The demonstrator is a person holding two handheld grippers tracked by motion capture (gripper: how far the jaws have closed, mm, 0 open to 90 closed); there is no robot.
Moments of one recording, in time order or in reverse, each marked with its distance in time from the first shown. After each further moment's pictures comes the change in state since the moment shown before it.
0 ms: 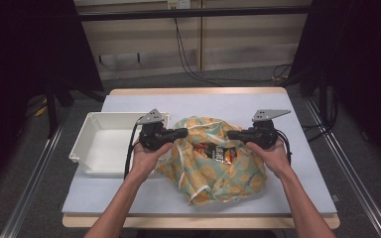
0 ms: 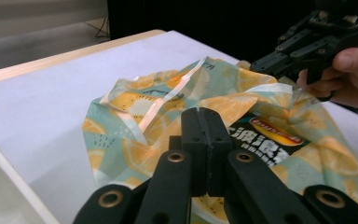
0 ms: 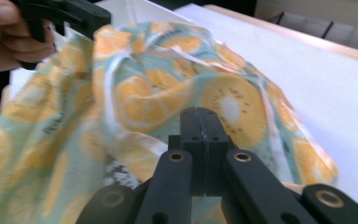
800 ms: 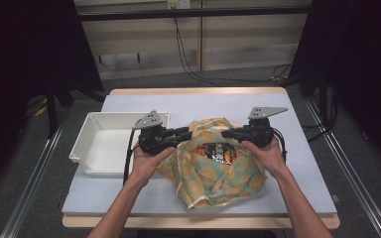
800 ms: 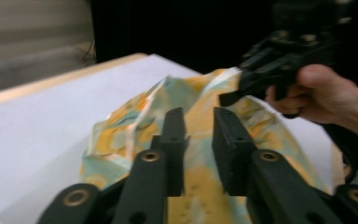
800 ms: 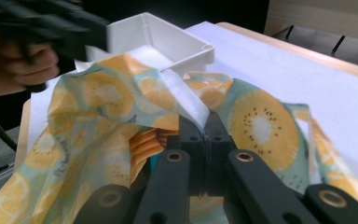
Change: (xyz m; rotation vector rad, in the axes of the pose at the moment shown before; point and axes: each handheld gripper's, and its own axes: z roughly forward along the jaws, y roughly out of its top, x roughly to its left) left arm -0.035 0.008 -0.016 -0.110 -0.072 0.048; right arm 0.012 0.017 0.004 -0.040 0.031 0.001
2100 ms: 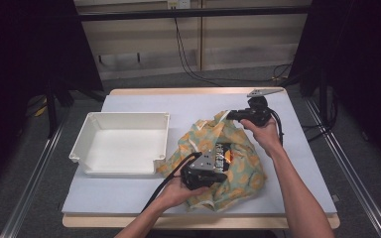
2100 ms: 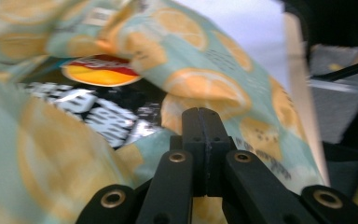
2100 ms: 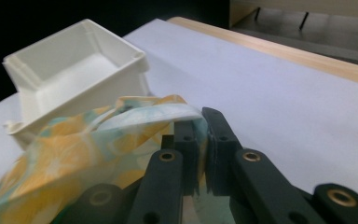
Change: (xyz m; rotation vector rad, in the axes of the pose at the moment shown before) left arm -0.068 -0.063 0.085 0.356 -0.224 0.245; right arm -0.068 0.015 0.027 0.055 -0.121 0.129
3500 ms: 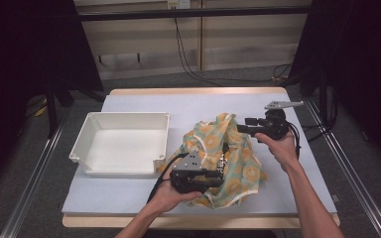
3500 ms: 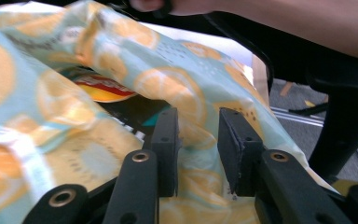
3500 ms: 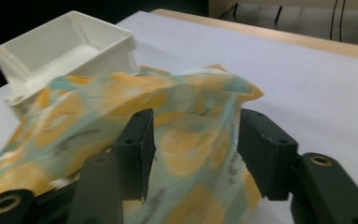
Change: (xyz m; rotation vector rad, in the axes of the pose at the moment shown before) left arm -0.005 -0.003 -0.035 -0.152 -0.008 -0.076; right arm 0.013 -0.034 -0.055 -0.022 -0.058 0.020
